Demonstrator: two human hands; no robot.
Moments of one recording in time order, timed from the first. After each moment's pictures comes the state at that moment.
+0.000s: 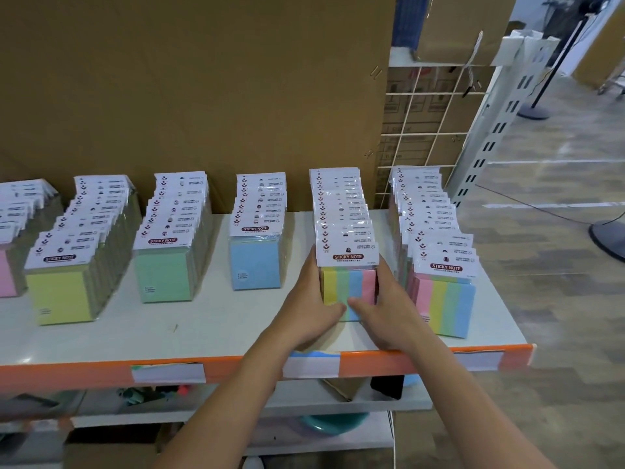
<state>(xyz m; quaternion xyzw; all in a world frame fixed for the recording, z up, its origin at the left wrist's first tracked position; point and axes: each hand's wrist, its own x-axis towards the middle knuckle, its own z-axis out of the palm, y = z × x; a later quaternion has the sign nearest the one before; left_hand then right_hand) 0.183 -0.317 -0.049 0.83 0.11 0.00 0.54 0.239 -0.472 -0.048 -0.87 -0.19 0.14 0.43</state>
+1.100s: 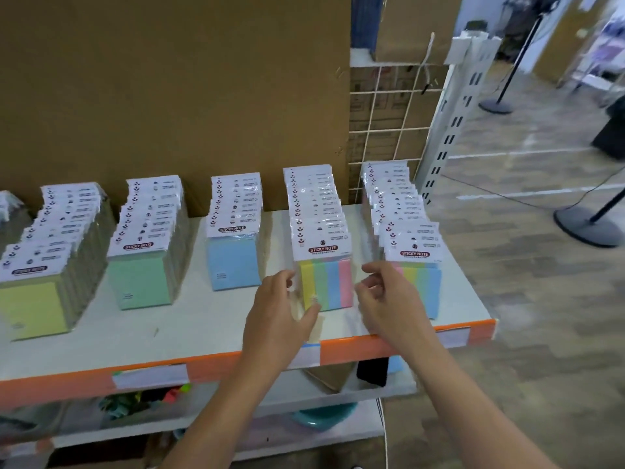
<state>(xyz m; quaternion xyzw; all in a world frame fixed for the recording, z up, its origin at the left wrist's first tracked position) 0.146 -0.327 -0.057 0.92 0.17 0.12 0.33 0.219 -0.500 -0.039 -0.90 -0.12 0.02 0.42</state>
